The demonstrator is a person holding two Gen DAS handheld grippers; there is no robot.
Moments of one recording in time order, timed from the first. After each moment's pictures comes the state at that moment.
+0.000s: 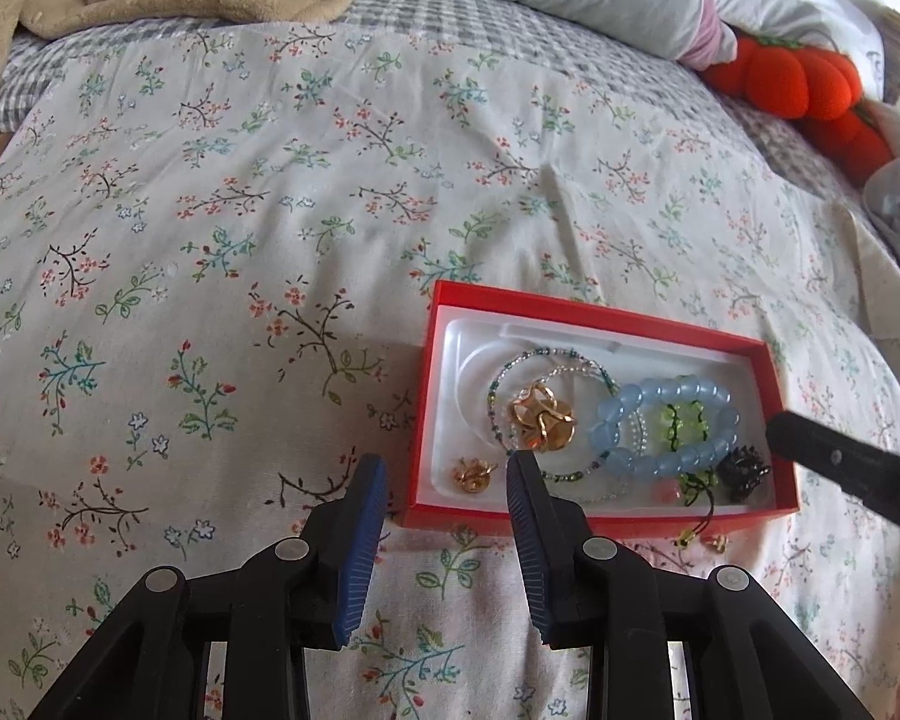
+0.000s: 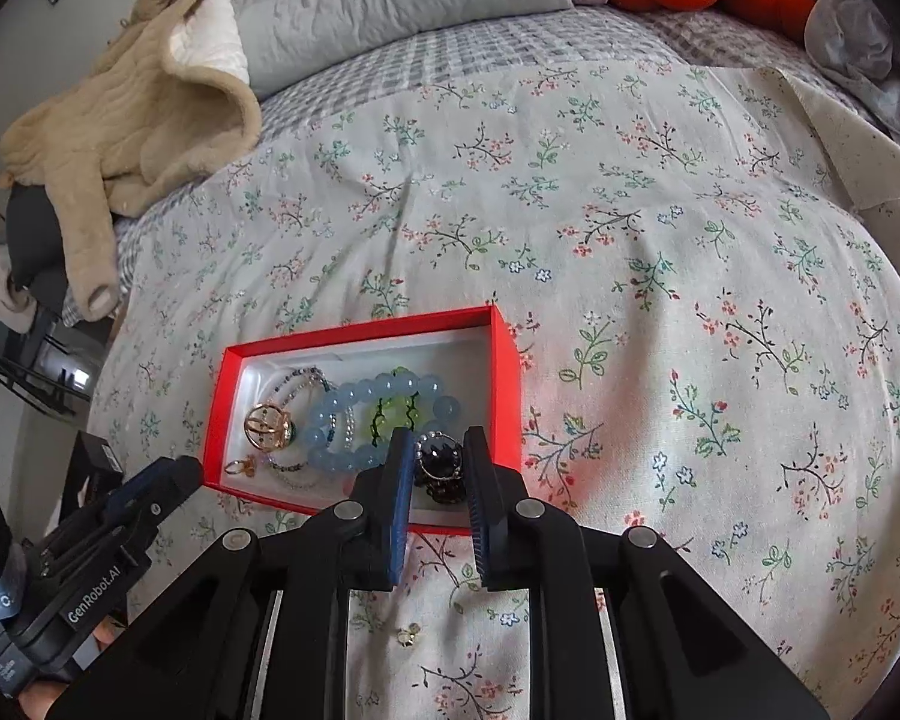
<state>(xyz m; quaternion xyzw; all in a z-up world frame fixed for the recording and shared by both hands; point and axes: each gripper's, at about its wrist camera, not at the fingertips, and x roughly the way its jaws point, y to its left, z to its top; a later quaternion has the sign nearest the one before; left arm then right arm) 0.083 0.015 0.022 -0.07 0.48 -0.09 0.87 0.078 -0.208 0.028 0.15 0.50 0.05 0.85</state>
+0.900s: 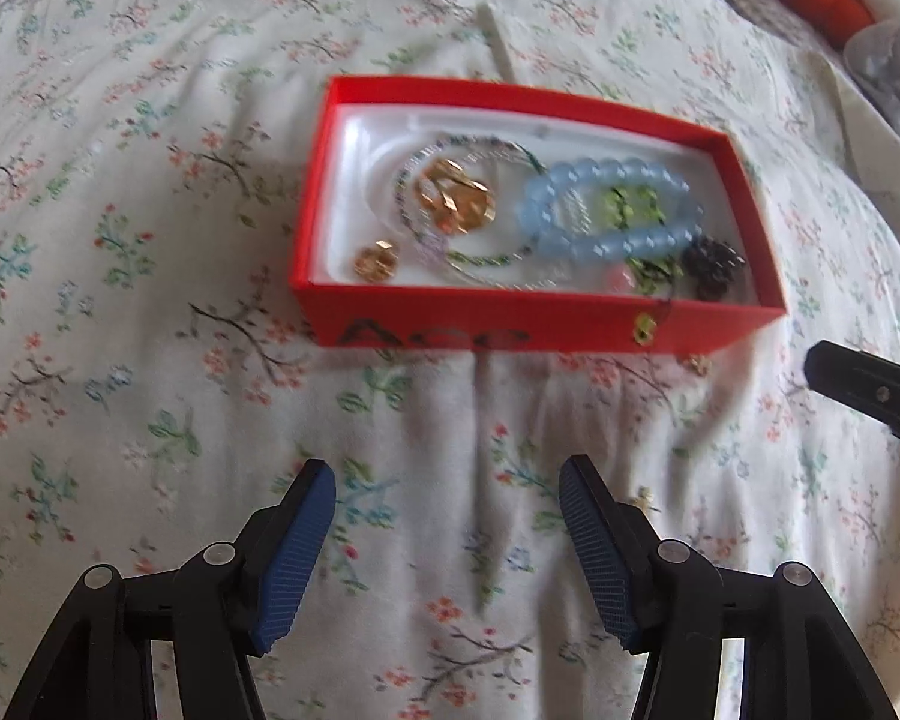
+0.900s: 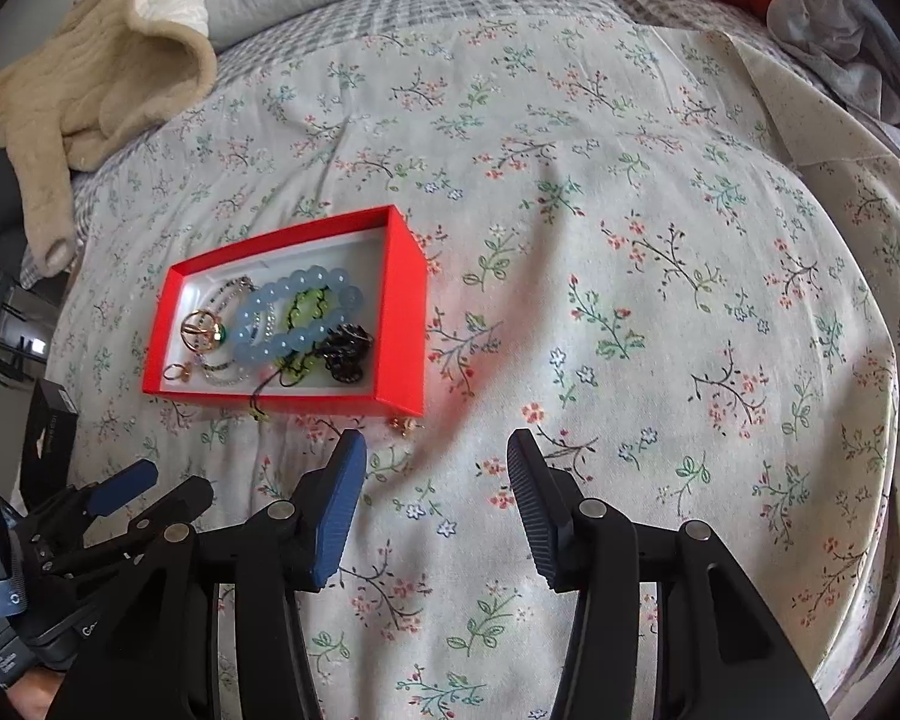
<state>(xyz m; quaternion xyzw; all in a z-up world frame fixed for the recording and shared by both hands) 0.048 -0.023 -0.006 -0.02 0.58 -0.13 0.80 0.037 -0.233 0.023 0.11 0.56 0.00 0.82</state>
